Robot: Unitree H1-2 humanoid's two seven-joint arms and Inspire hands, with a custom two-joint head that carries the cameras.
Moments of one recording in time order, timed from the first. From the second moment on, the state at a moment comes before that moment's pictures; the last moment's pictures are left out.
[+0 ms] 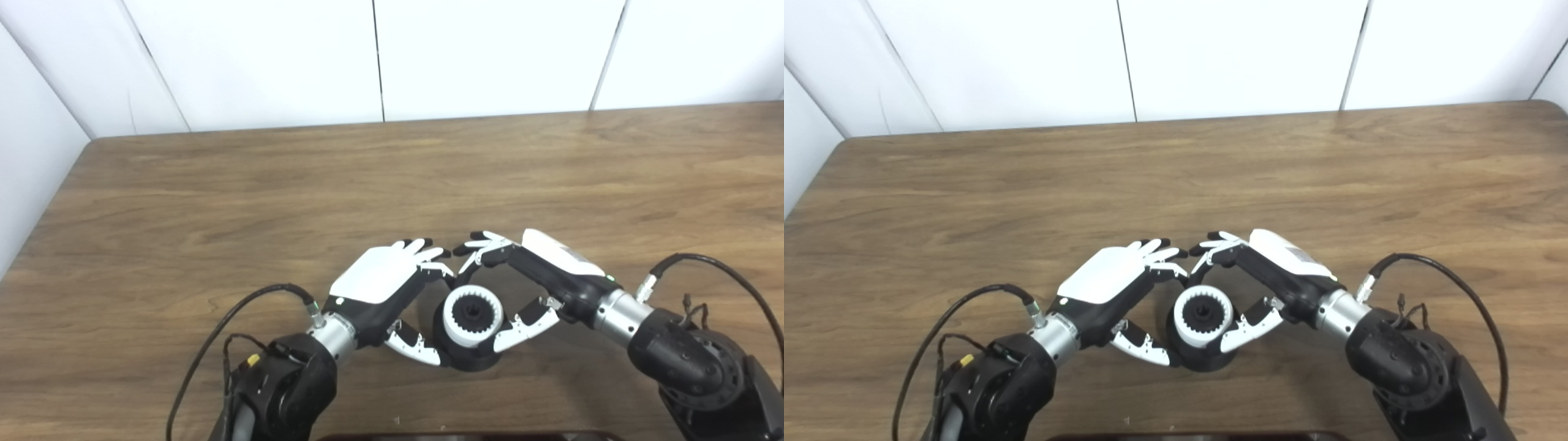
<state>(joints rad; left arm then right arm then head) -0.08 0.14 -0.40 -0.50 0.99 0.22 -0.68 -0.15 -0.41 0.32 -0.53 -0.46 0.34 0.54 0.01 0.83</state>
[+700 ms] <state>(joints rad) -0.08 0.15 -0.40 -0.50 1.01 0.22 -0.67 -0.14 -0.41 0.31 -0.52 -0.47 0.34 0.55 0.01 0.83</state>
